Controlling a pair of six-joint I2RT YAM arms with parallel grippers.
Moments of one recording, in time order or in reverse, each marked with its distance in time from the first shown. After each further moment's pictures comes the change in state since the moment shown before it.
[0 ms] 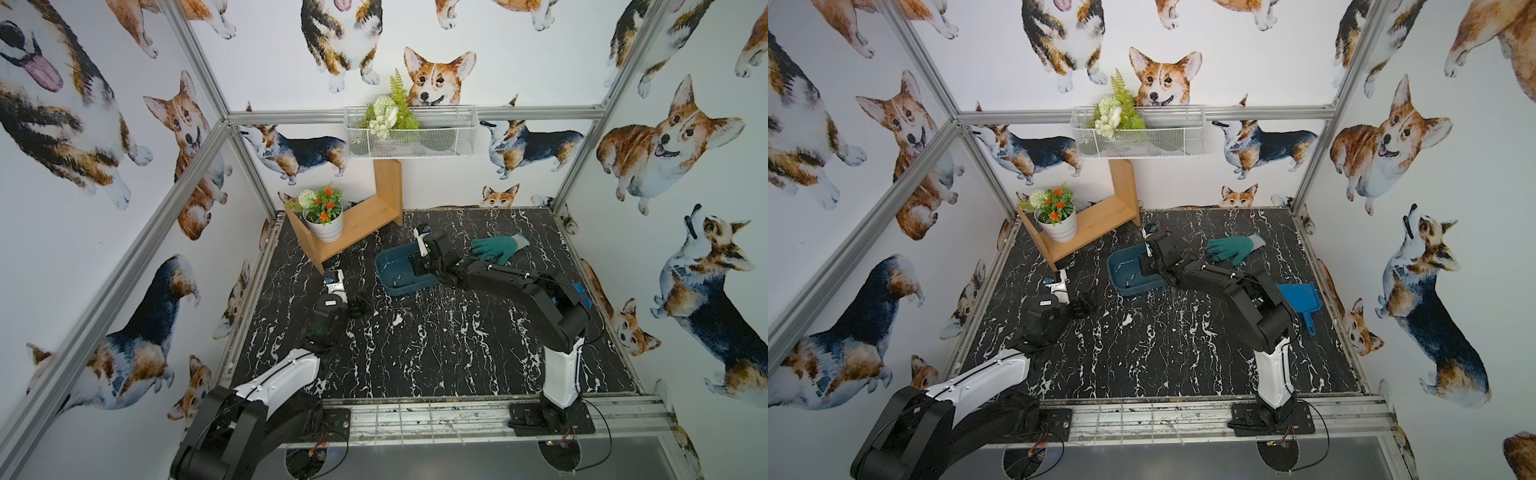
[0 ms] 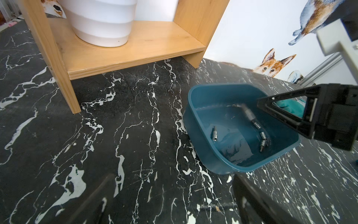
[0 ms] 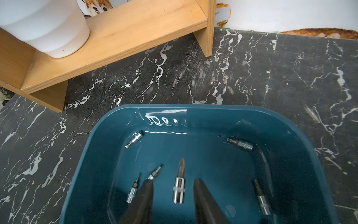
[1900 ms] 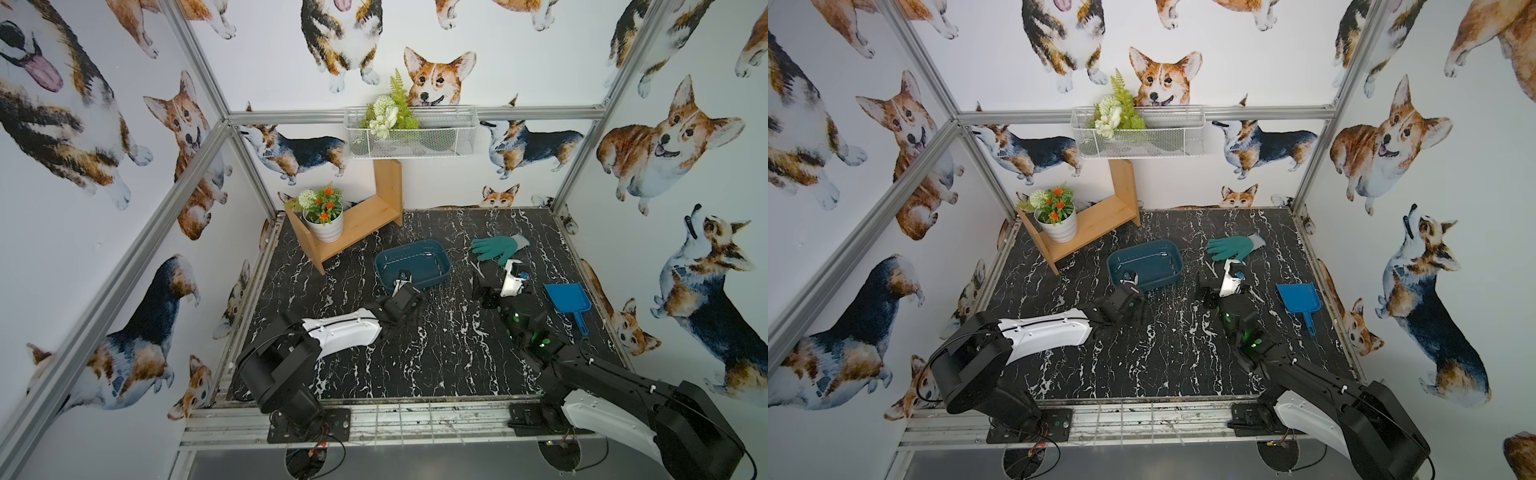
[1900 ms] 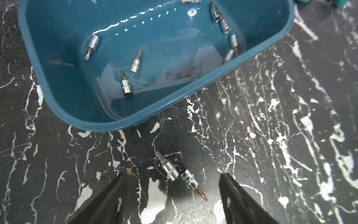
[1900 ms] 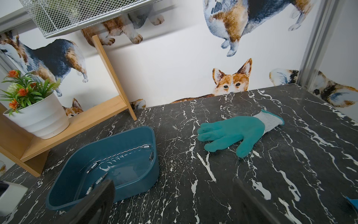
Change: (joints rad) left arm -0.494 0.513 0.547 -0.582 -0.221 -0.130; right arm -0.058 -0.956 -0.998 0.517 0.384 0.026
